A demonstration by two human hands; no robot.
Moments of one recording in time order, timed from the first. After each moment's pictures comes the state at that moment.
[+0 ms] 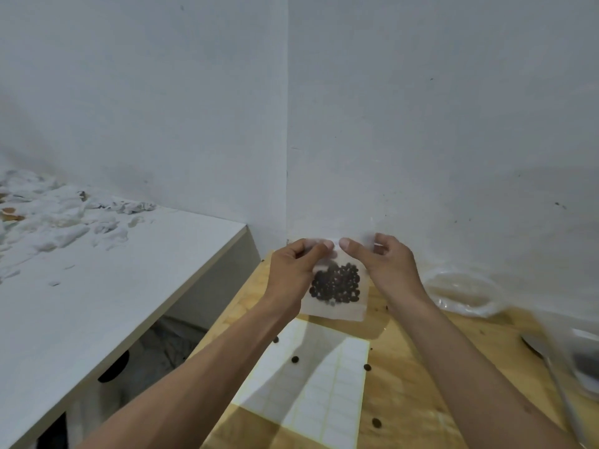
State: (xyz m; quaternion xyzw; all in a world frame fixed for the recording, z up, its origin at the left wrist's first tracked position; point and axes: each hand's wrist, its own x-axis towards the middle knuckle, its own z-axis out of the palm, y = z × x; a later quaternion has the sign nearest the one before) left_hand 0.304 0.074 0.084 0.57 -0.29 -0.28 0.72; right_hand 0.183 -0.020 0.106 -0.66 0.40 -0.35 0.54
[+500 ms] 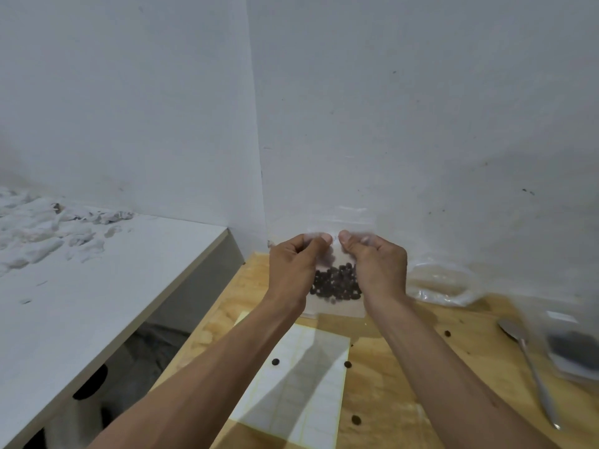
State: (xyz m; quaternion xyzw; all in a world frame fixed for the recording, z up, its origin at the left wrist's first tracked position) left_hand 0.275 0.043 0.090 0.57 -0.29 -0.24 0.73; right_hand 0.174 -0.023 0.102 -0.56 0.38 -0.46 0.57
